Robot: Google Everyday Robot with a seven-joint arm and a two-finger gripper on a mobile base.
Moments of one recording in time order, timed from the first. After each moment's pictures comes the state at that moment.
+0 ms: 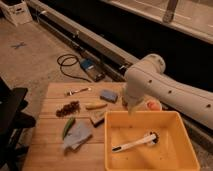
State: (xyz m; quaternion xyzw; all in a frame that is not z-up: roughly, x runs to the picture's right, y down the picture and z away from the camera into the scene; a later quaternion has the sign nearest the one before) arm 0.104 0.072 0.655 -0.22 -0.10 -0.21 0.95
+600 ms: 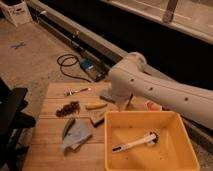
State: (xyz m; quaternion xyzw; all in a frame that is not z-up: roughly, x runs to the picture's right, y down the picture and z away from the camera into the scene) arm 0.023 0.062 0.672 -0.20 -0.13 -0.32 0.92
